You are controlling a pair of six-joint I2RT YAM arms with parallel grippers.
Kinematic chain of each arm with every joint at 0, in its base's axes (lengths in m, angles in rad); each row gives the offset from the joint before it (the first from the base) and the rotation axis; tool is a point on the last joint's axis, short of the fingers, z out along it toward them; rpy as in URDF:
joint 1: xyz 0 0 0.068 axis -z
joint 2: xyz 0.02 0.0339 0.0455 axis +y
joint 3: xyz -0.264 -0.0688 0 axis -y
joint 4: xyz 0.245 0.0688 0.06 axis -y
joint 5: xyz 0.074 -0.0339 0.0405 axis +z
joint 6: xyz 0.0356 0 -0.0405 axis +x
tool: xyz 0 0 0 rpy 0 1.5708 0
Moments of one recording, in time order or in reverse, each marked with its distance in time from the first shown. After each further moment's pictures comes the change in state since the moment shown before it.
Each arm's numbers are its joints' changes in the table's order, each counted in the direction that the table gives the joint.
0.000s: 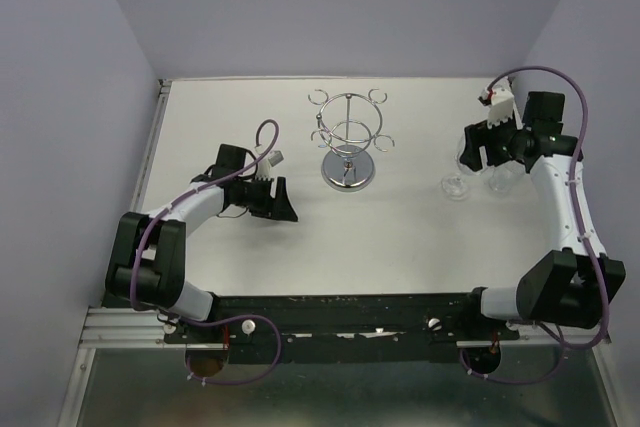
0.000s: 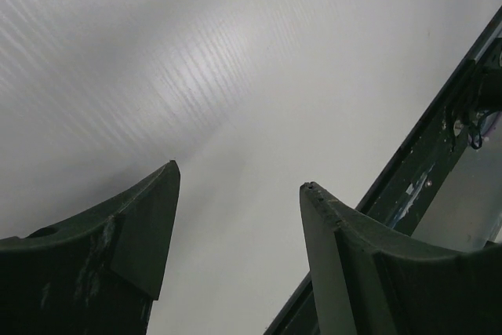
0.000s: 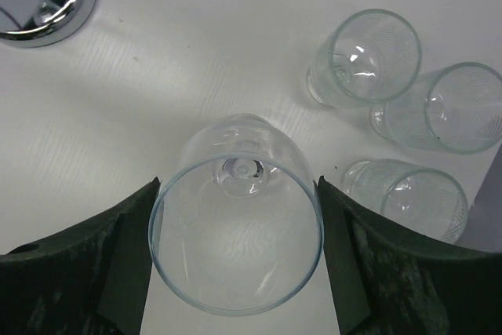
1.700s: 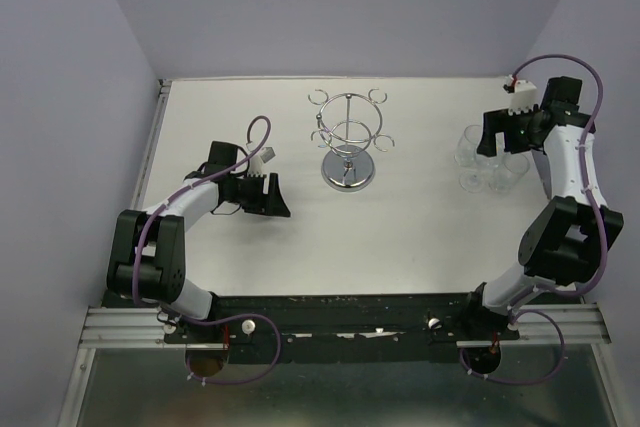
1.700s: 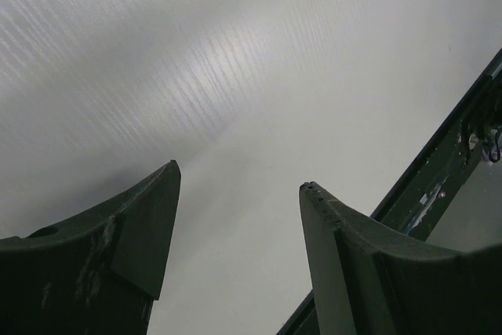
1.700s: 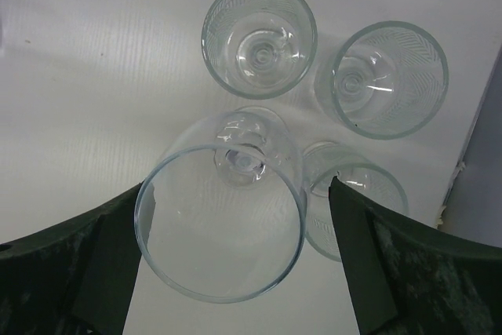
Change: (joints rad) left arm -0.069 0.022 0.026 -0.039 0.026 0.046; right arm 0.165 0.300 0.218 -0.051 -0.013 0.035
